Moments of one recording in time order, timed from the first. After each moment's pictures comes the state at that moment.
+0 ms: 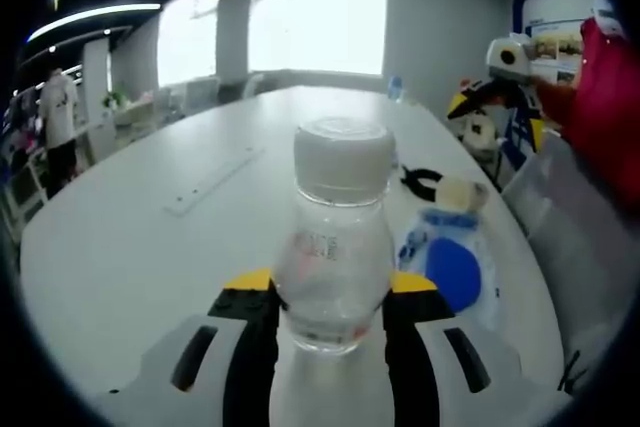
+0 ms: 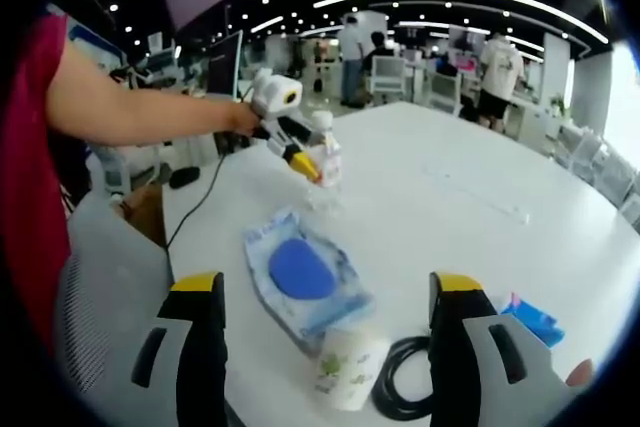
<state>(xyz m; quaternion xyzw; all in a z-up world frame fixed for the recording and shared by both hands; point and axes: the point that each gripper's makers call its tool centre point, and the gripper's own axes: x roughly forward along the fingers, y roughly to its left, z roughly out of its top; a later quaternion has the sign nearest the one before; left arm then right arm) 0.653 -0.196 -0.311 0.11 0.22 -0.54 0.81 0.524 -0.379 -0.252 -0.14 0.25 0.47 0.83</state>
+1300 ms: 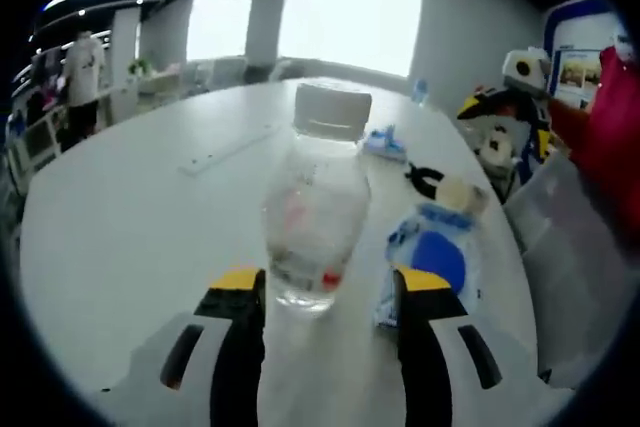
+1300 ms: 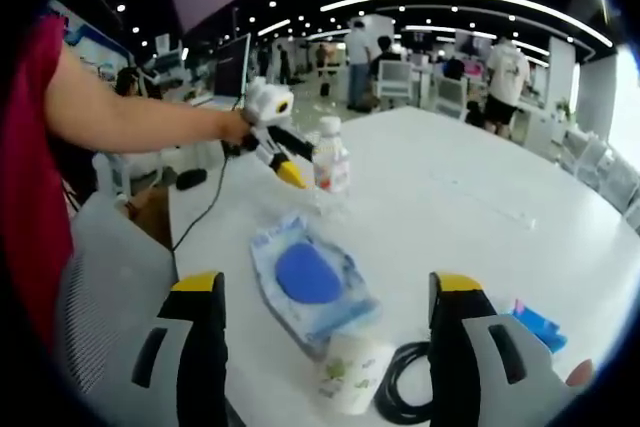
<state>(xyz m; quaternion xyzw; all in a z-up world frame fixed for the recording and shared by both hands) 0.621 -0.173 -0.320 0.06 0.26 -0.49 0.83 0.520 -0.374 -0.247 -0.14 0.24 0.49 0.83</state>
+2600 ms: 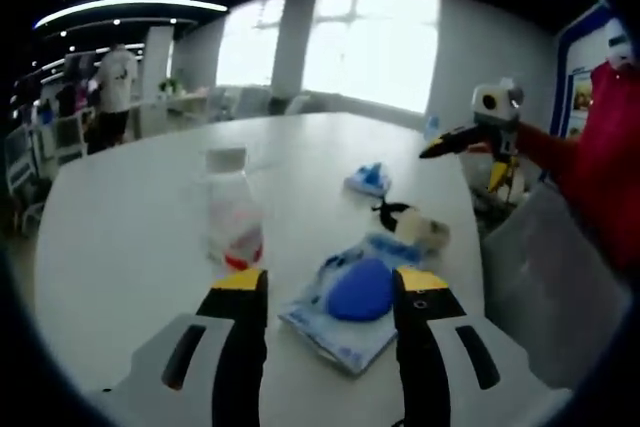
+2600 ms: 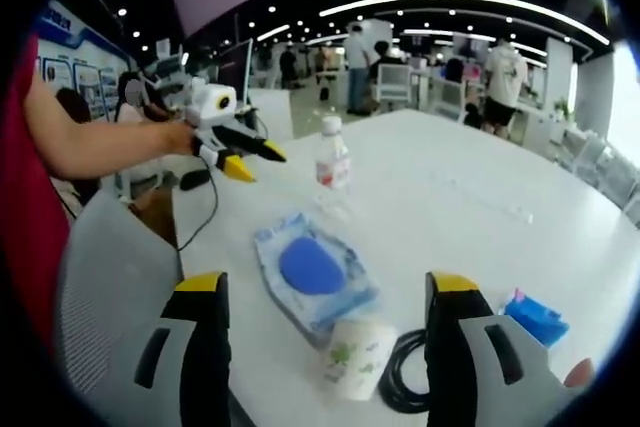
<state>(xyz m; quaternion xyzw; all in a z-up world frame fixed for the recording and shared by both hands) 0.534 -0.197 -0.267 0.01 0.20 -0.44 0.88 0.509 -0.392 -0.256 -0.13 0.24 0.48 0.83</state>
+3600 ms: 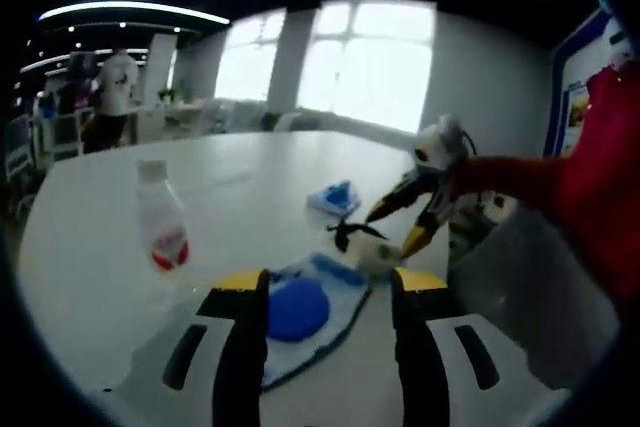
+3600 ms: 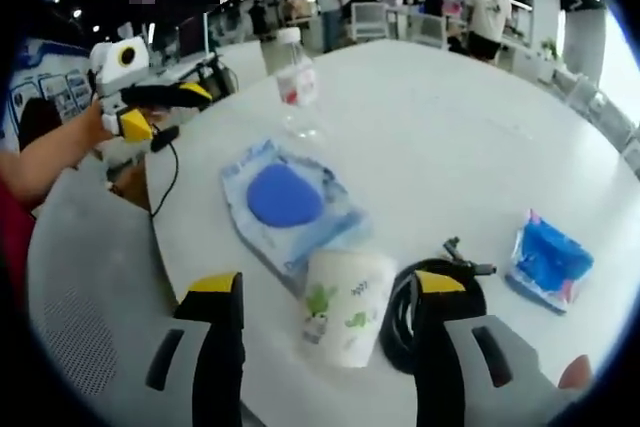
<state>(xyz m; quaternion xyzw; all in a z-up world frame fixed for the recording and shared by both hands) 0.486 -0.243 -0.256 -0.03 0.18 -0.44 0.88 0.515 -0.417 -0.339 -0.13 0.38 0.43 0.81</state>
